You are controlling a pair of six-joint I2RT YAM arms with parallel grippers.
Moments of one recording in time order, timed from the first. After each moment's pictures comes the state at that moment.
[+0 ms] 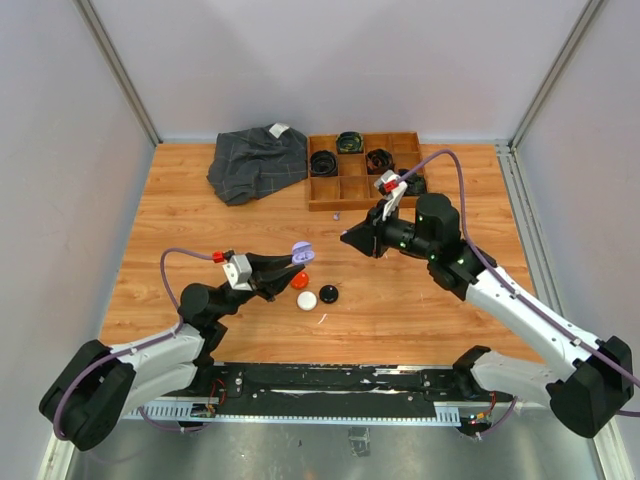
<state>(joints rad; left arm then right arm) -0.56 0.97 0.07 1.28 0.46 -0.16 0.63 1.09 0.89 -0.05 -0.42 0.23</state>
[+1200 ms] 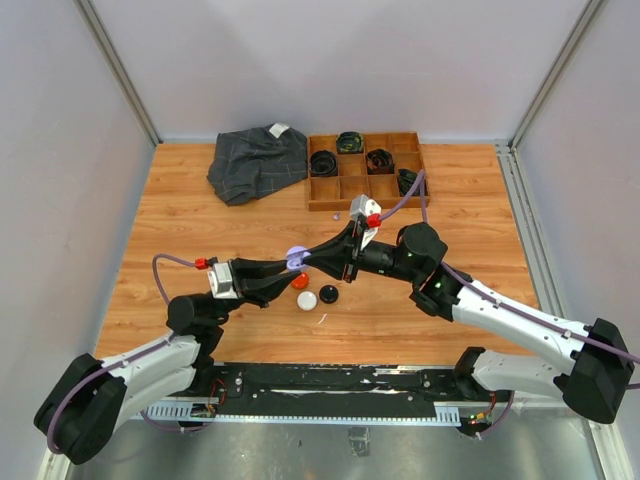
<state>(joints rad) -0.56 0.86 0.06 1.40 0.53 -0.29 0.91 1.10 0.77 0.44 -0.44 0.23</state>
